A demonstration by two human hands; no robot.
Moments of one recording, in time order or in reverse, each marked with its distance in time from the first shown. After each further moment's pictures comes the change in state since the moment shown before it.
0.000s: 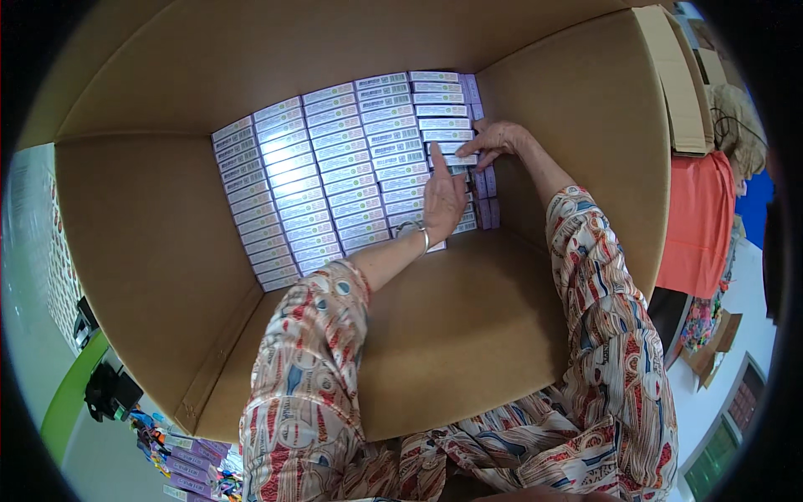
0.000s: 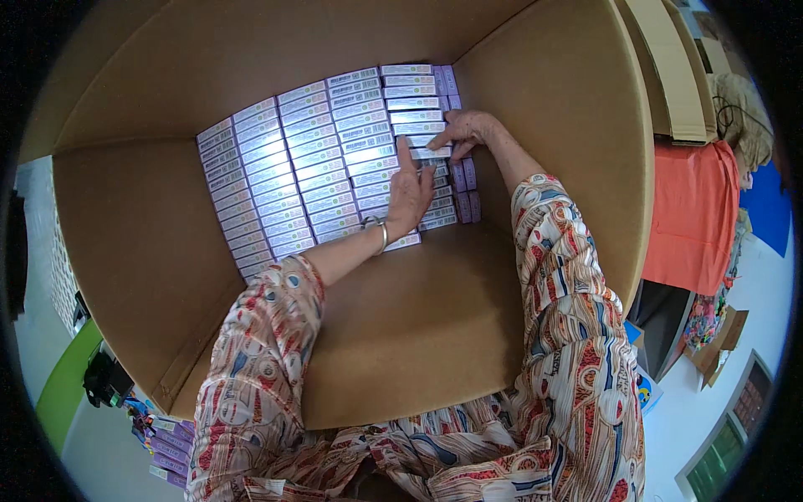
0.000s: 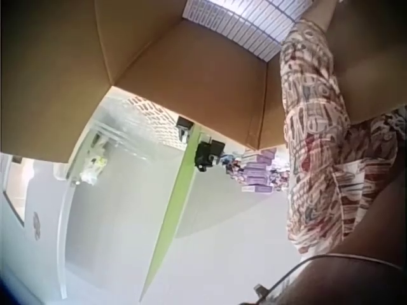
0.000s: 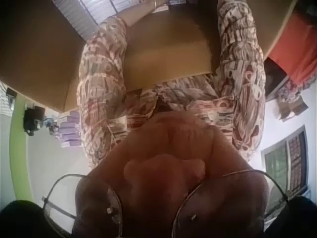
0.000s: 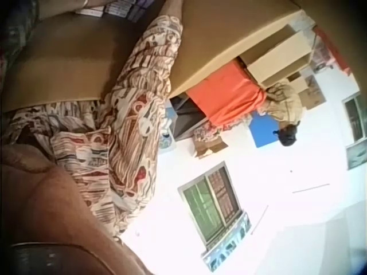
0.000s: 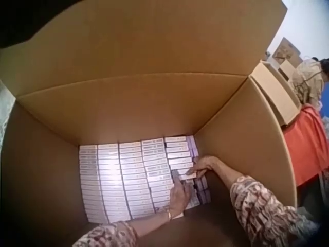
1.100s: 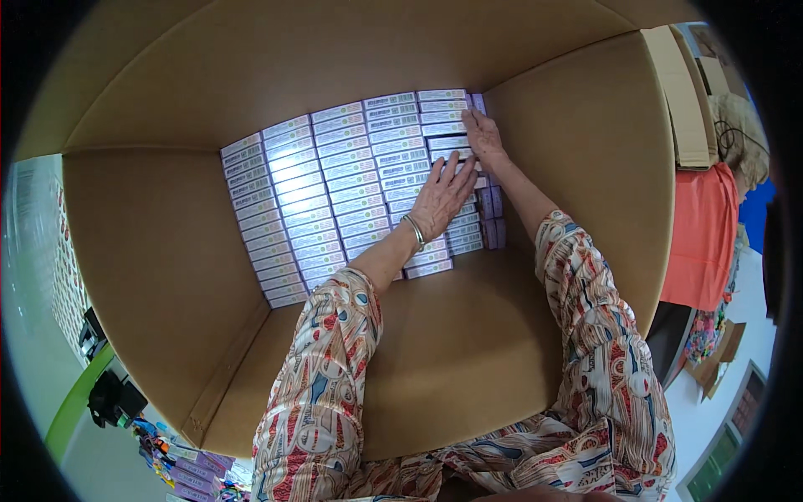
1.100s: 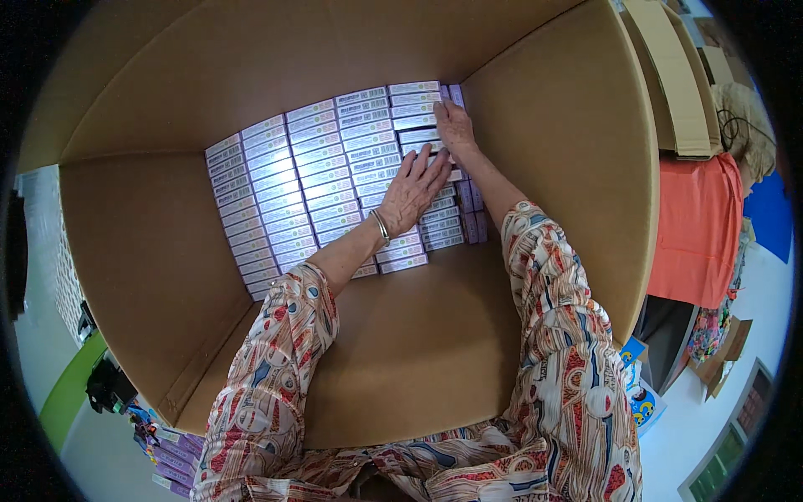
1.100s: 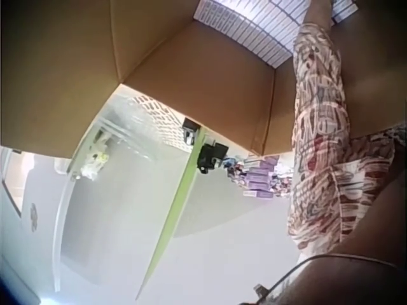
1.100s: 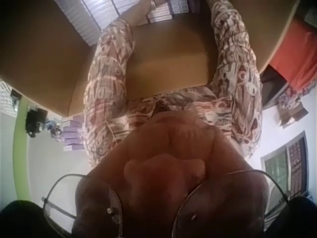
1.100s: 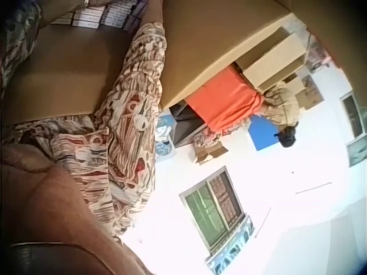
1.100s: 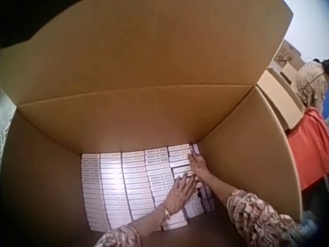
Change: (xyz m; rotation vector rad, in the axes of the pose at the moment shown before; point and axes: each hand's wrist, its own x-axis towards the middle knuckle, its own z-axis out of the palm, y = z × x) left_hand 0.044 -0.021 -0.020 1.026 -0.382 0.855; right_hand 0.061 0.007 0.013 0.215 0.735 -0.589
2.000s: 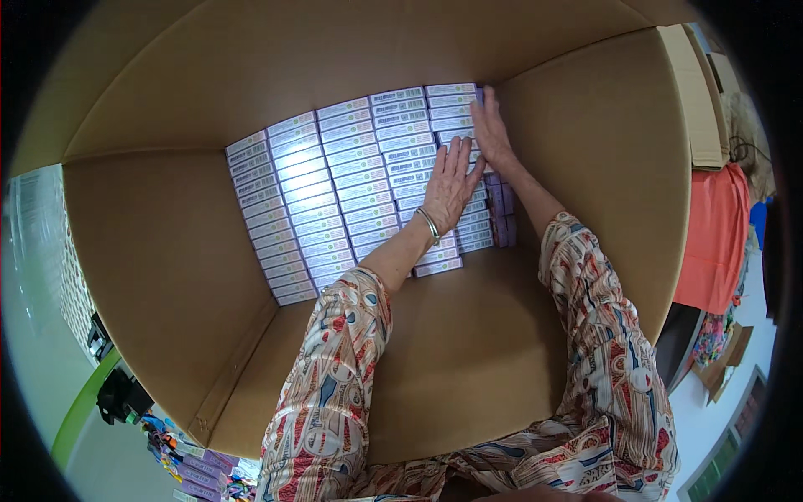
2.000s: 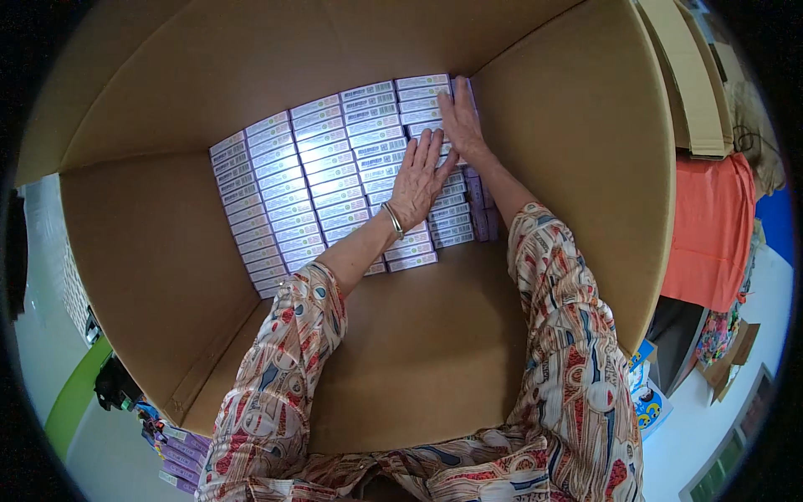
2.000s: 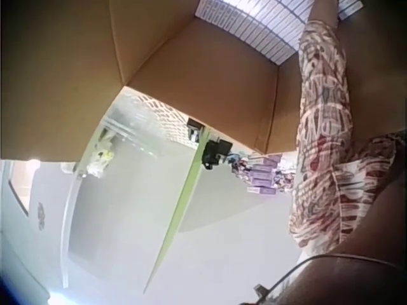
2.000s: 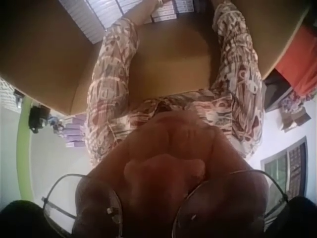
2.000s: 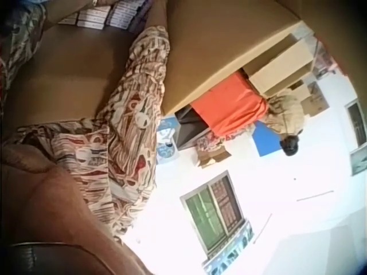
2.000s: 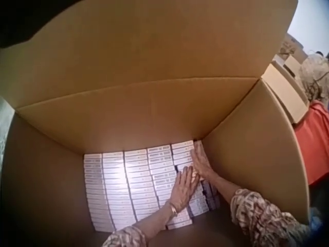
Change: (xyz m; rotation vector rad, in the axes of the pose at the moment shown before) left_hand 0.001 -0.008 0.001 0.056 -0.078 -0.194; right_hand -0.015 -0.021 0.023 -0.070 0.086 -0.211
